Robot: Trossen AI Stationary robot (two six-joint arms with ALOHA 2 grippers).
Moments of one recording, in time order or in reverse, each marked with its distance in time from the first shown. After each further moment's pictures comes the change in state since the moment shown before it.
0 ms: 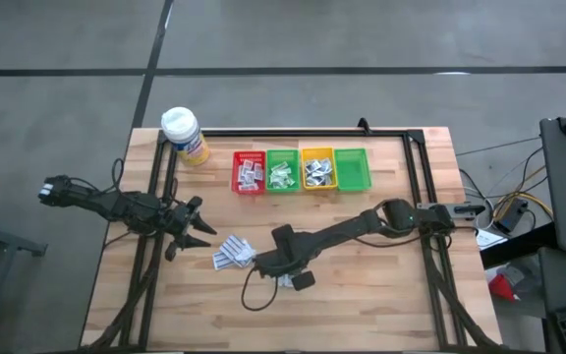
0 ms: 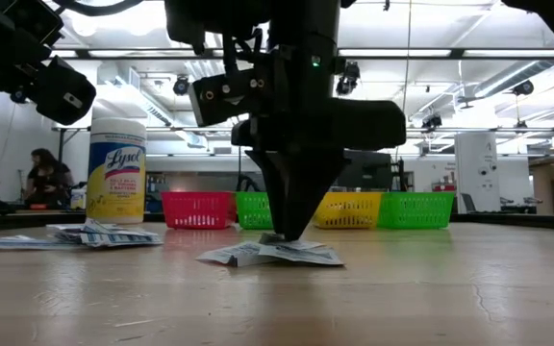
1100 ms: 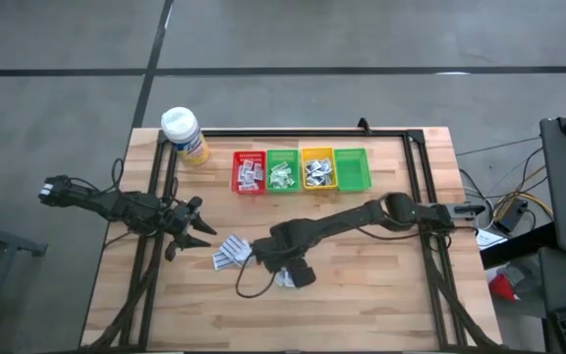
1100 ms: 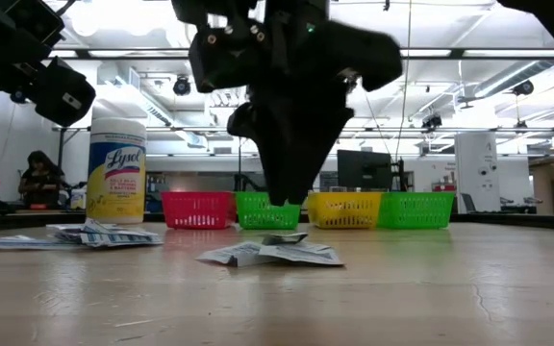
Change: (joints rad) left arm 0.000 -0.001 0.000 0.000 0.003 -0.029; right arm -0.051 -0.037 0.050 -0.050 -0.222 -0.072
